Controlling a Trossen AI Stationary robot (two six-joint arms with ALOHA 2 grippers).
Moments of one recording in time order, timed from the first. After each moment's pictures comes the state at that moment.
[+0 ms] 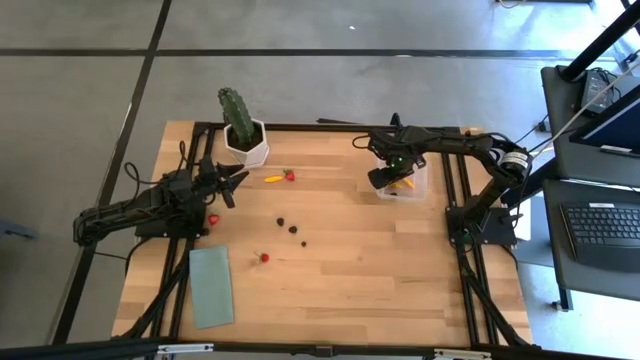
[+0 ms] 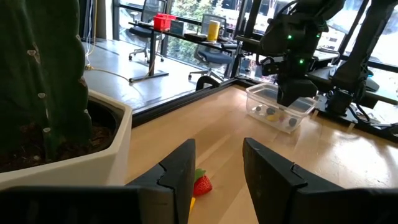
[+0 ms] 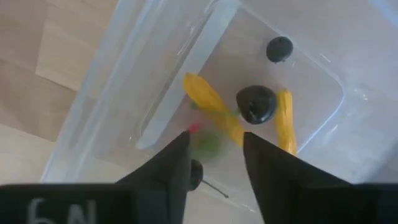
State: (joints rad) left arm 0.31 0.01 0.07 -0.16 -0.27 -0.23; right arm -0.54 1.67 1.06 -0.96 0.01 0.57
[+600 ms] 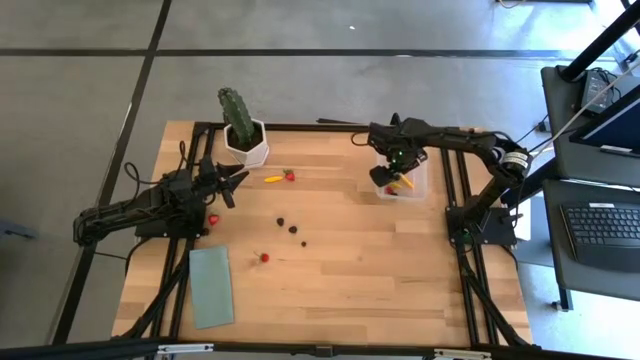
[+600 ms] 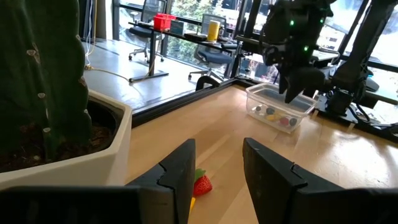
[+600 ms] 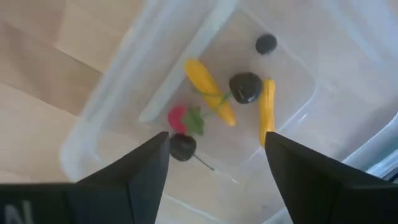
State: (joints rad) left arm 0.31 0.01 0.07 -0.16 -0.27 -0.23; right arm -0.54 1.67 1.18 -1.13 0.01 0.49
